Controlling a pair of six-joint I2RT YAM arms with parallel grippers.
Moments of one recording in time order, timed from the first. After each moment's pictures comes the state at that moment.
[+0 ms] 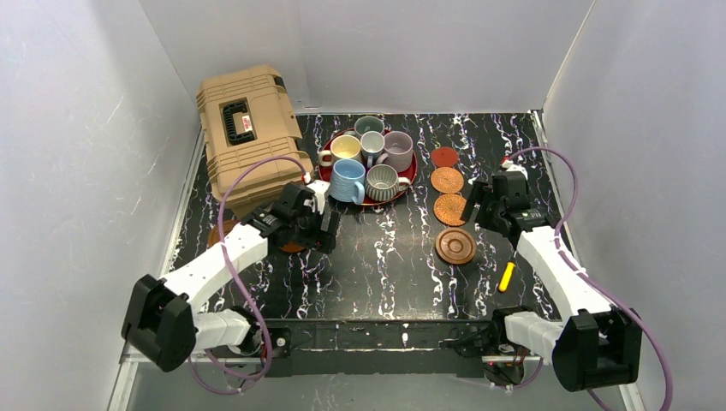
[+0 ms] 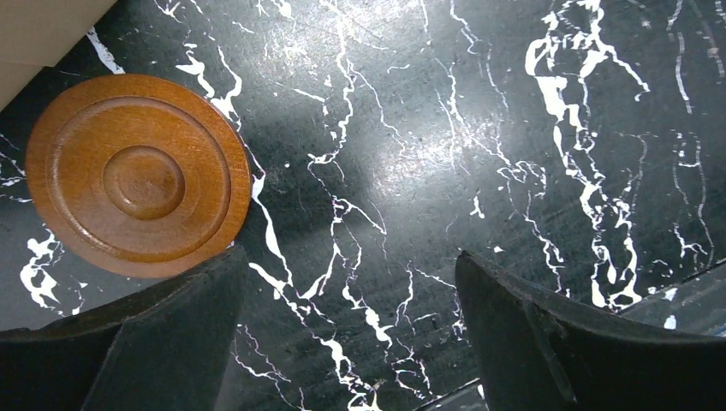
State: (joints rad) left arm -0.57 1.18 0.82 -0.57 0.05 -0.21; right arm 0.19 1.09 0.78 -0.53 0.14 0.41
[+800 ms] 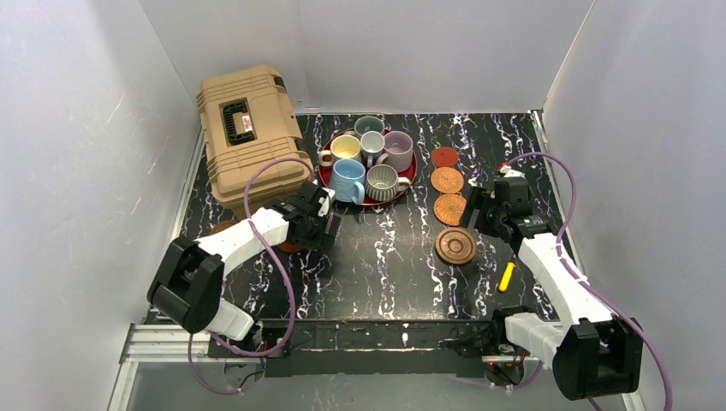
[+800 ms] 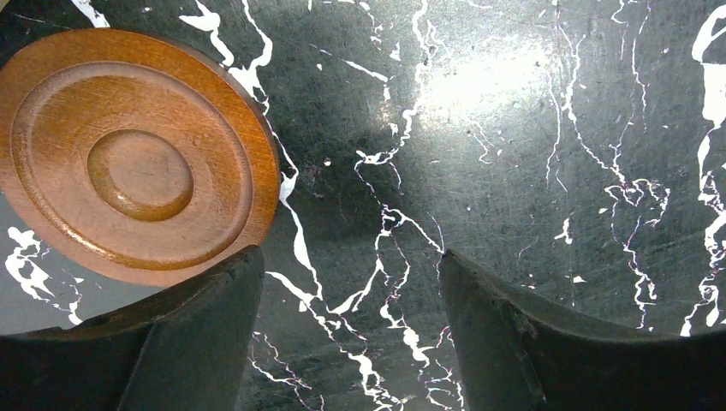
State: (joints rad) left arm -0.57 1.45 0.87 -0.60 -0.04 -0.21; right arm 0.17 1.03 0.72 -0.53 0.05 0.39
